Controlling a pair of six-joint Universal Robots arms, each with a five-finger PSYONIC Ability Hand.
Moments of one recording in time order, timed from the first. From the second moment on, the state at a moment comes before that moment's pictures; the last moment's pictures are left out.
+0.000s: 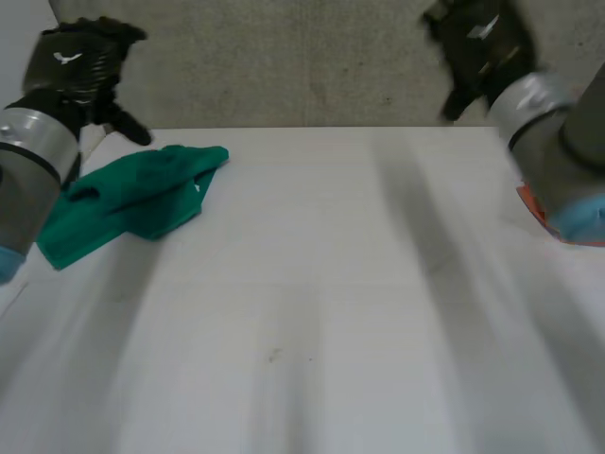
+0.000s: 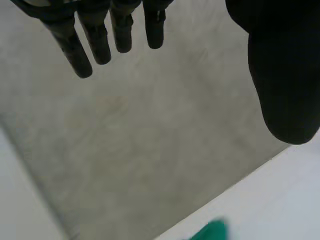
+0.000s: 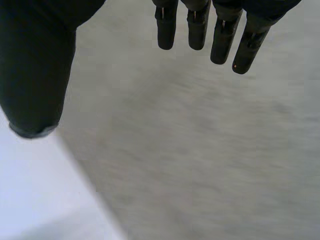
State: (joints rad) left arm 4.52 -1.81 -1.39 3.38 -1.43 3.33; right arm 1.95 -1.15 1.10 -0.13 1.40 2.68; left_hand 0.20 0.20 0.21 0.20 0.04; right_hand 0.20 0.22 0.21 0.23 0.05
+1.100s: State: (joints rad) left arm 4.19 -1.84 -1.63 3.47 -1.27 3.23; right arm 1.81 -1.46 1.83 -0.18 1.32 2.60; left_hand 1.08 1.10 1.09 1.10 0.91; right_hand 0.20 0.22 0.21 0.23 0.05
